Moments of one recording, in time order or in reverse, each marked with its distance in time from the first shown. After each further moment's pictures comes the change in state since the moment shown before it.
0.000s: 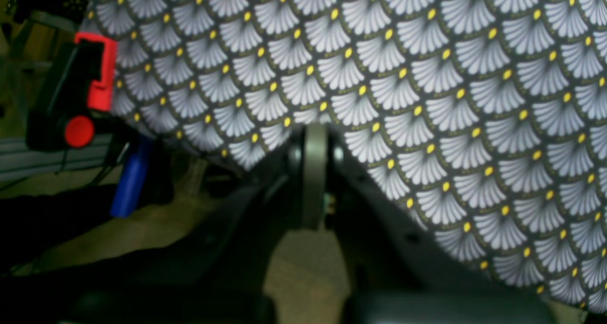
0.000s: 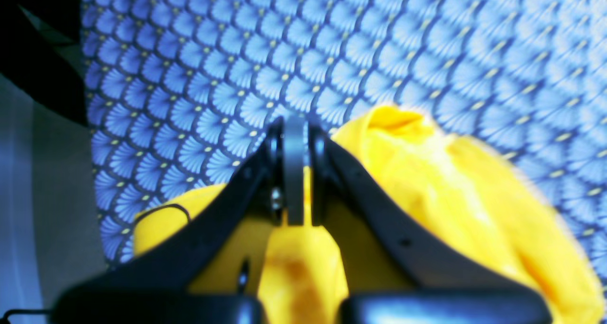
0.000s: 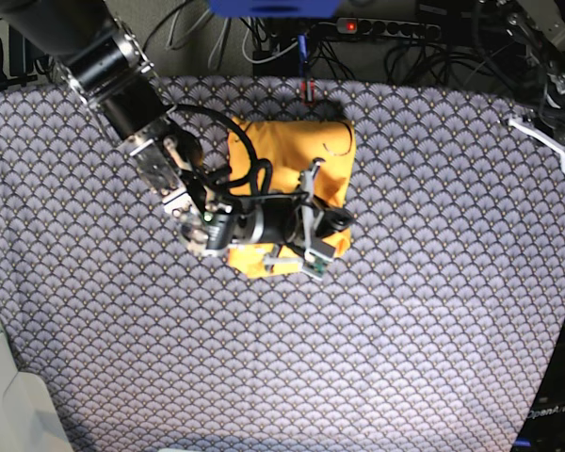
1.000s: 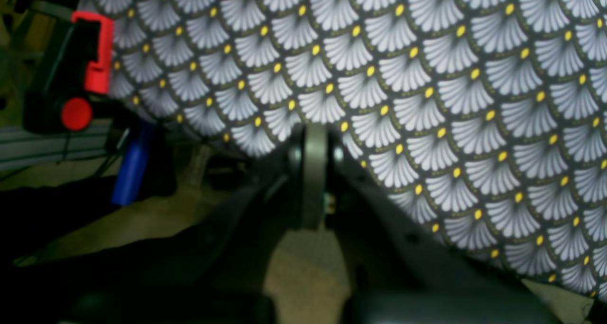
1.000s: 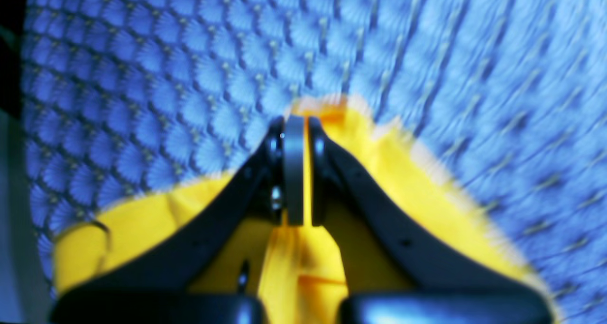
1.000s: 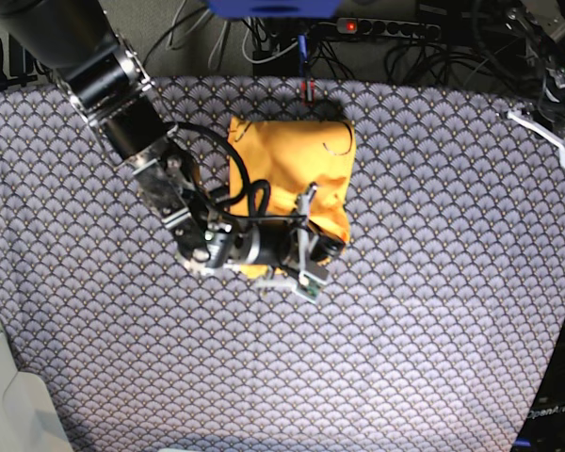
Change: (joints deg) left arm 1.6 0.1 -0.1 0.0 0.1 0.0 -0.3; right arm 3.8 -0.5 0.5 -3.8 -4.8 -0.2 4.4
